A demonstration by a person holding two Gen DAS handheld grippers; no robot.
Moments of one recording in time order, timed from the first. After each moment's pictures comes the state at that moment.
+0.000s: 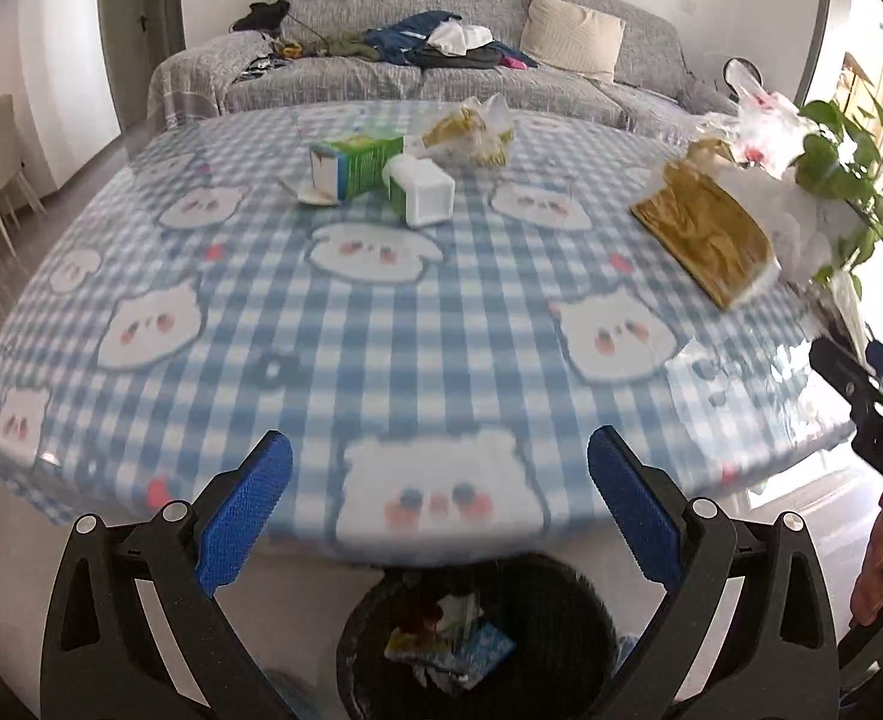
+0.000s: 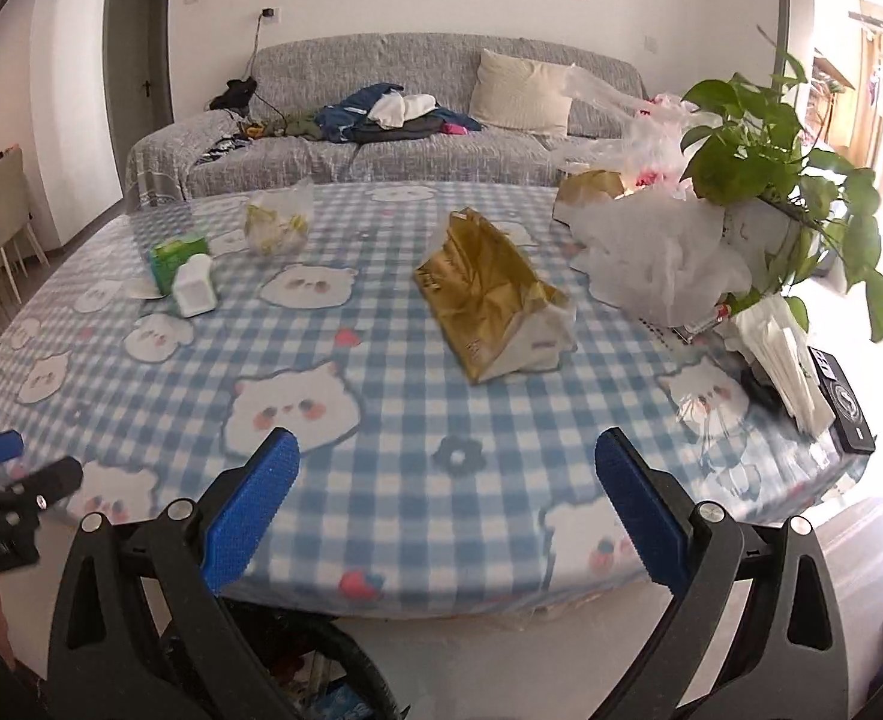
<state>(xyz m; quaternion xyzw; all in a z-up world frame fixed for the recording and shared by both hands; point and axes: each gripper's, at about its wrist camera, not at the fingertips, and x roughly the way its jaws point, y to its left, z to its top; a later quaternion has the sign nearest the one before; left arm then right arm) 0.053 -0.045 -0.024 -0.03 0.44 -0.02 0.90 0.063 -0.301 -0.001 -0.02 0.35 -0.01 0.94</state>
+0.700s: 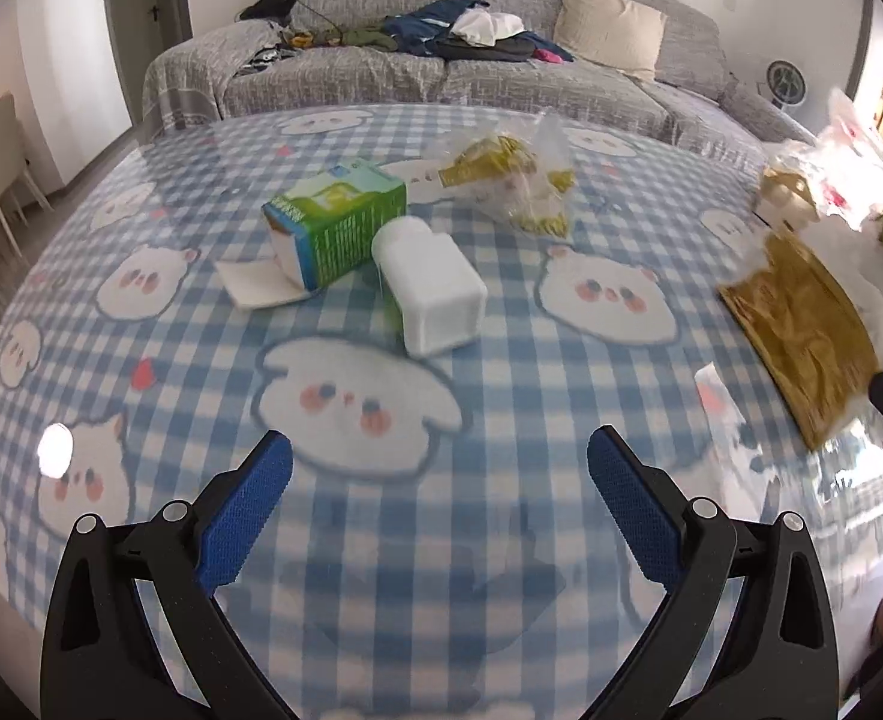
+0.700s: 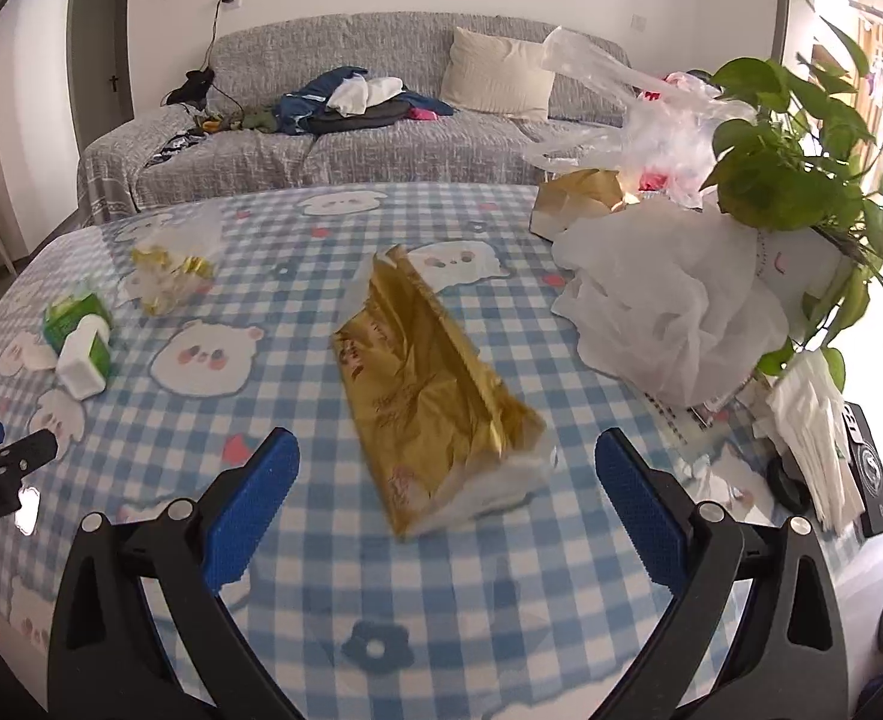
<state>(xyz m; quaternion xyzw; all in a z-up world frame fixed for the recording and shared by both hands) 0.191 -0.047 -0.044 -0.03 0.45 0.02 0.89 0.190 -0.338 -0.014 -0.02 0.37 -0.04 0.93</state>
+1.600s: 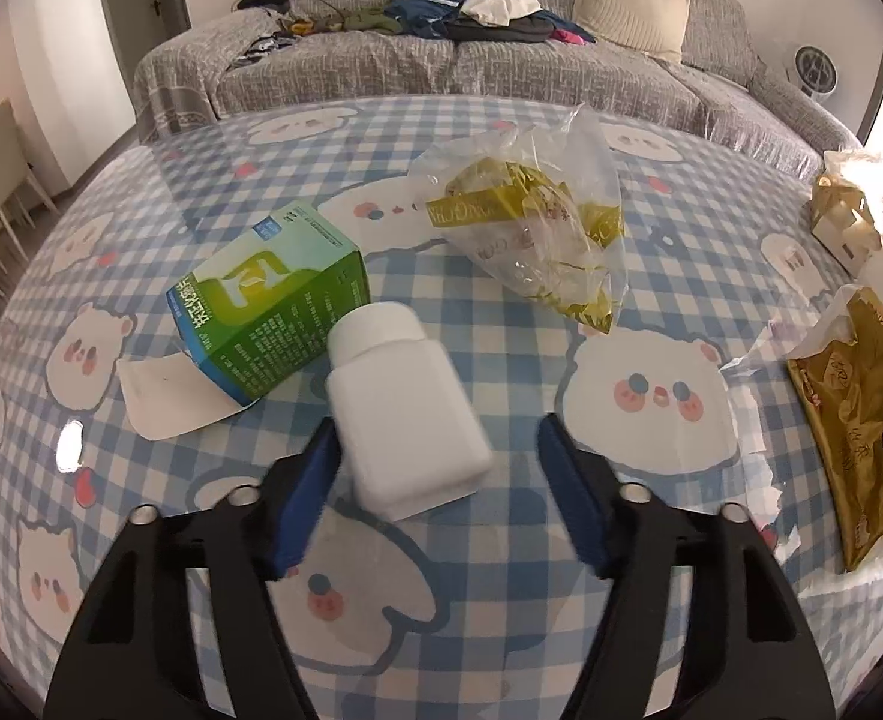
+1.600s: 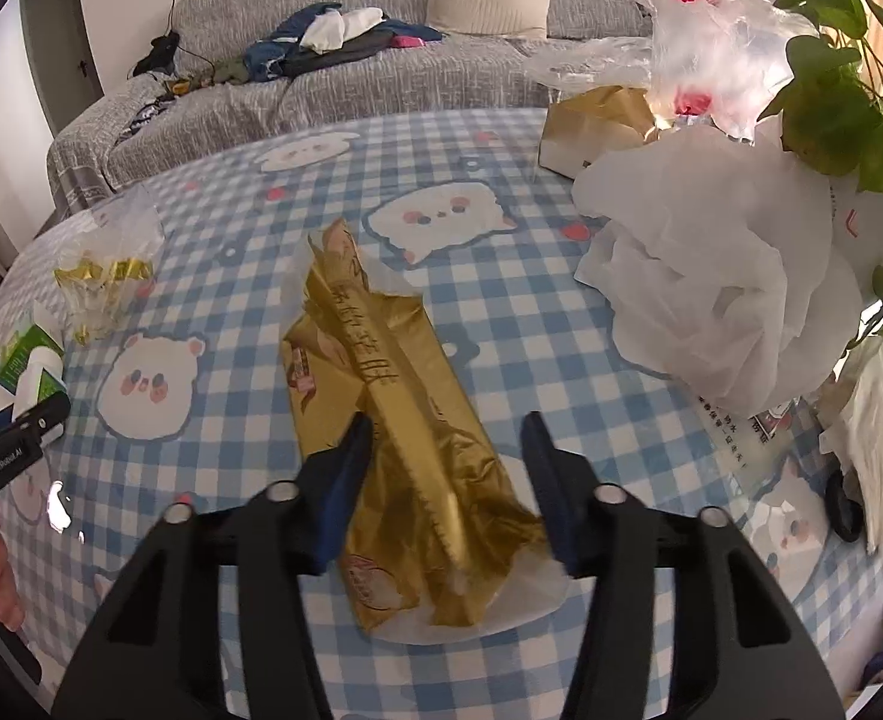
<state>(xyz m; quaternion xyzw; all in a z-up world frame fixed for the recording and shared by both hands) 0.283 -0.061 -0.064 -0.02 0.47 0.04 0.88 0.268 -0.357 -0.045 0.02 0.46 -0.04 0.89</state>
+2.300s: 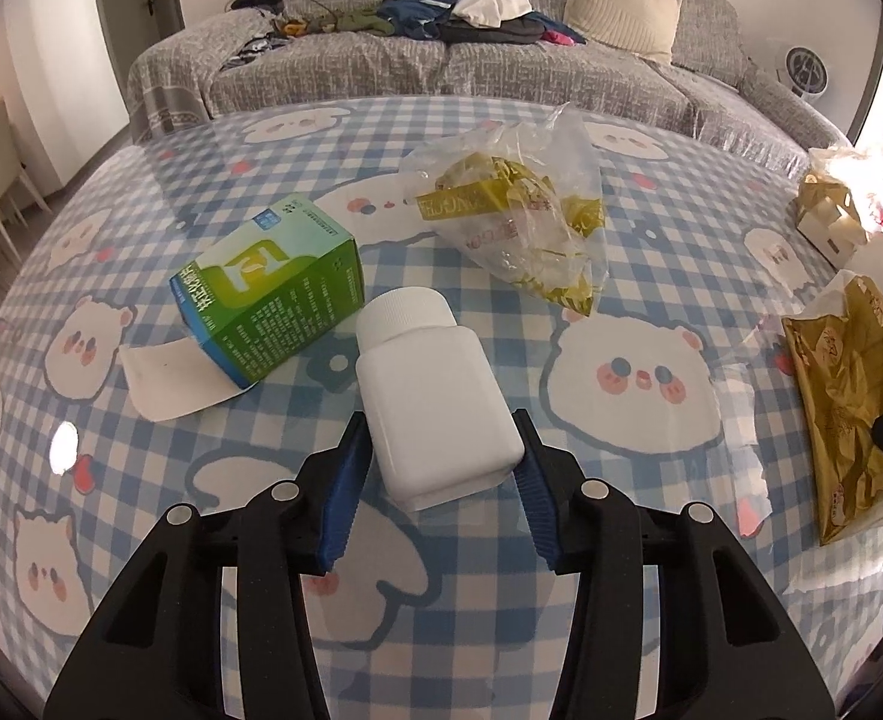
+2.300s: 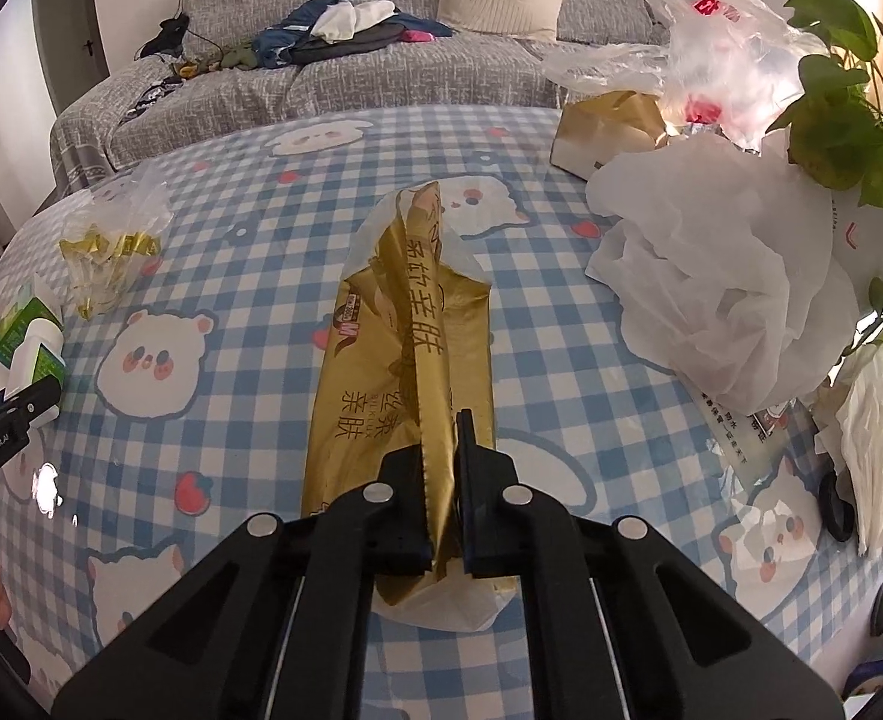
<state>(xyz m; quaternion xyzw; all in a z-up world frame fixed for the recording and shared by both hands) 0.269 -0.064 -0.059 -0.02 0.47 0.03 0.88 0.261 -0.346 -0.044 0.00 0.46 -0.03 0.89</state>
